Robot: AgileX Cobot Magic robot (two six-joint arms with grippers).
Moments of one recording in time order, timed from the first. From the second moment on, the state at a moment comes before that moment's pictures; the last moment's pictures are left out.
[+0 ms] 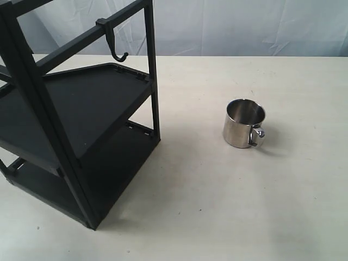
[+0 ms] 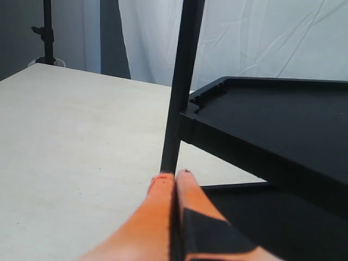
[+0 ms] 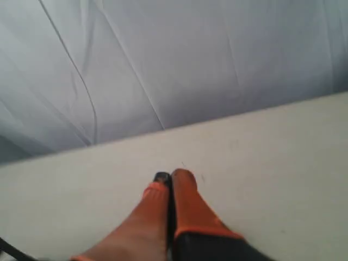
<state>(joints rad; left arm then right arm) 0.23 0.00 0.00 -0.54 0.29 0.38 -0.02 0.81 -0.82 0.37 0.48 -0.02</state>
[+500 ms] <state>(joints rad) 0.23 0.00 0.00 -0.55 0.28 0.38 -0.02 1.74 -1.31 0.26 0.82 -0.27</state>
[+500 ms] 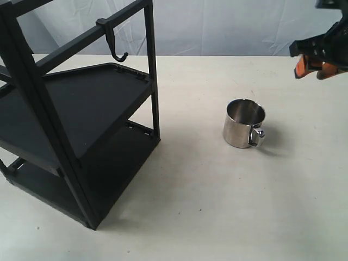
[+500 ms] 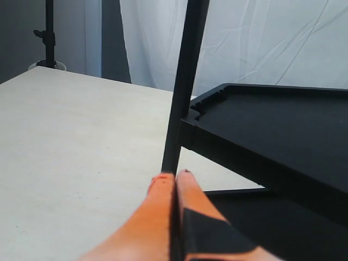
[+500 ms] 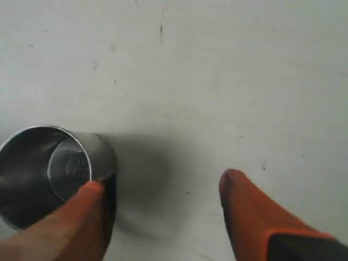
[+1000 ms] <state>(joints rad) 0.23 0.00 0.00 -0.55 0.28 0.38 0.05 1.84 -1.35 0.13 0.82 -0.32</state>
